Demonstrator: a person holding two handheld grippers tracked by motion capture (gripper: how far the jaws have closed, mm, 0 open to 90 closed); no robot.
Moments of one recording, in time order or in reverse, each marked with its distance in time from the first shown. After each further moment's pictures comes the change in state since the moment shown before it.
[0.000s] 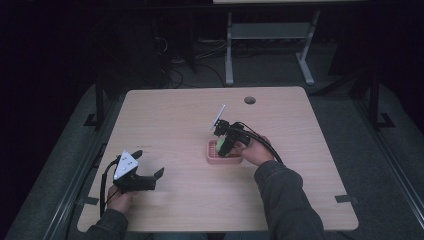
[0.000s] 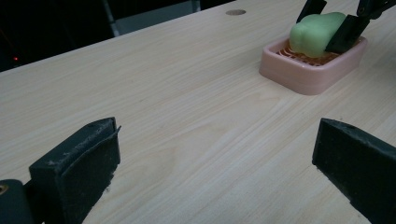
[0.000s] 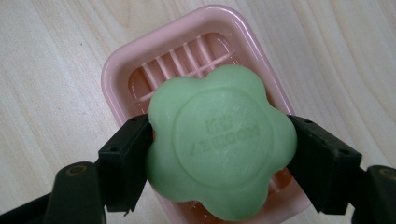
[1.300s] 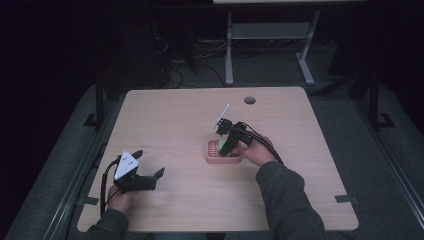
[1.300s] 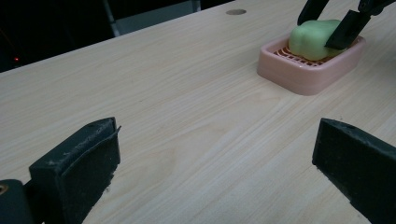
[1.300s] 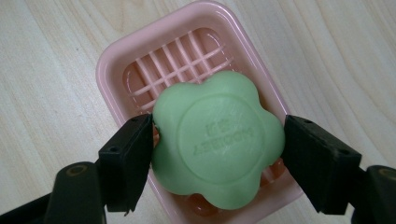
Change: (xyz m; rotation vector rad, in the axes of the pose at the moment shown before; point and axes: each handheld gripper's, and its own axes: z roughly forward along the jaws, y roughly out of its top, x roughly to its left) left arm -0.001 0.000 0.001 -0.002 0.001 -0.003; right arm -0.004 -0.007 -0.003 -0.037 0.000 0.026
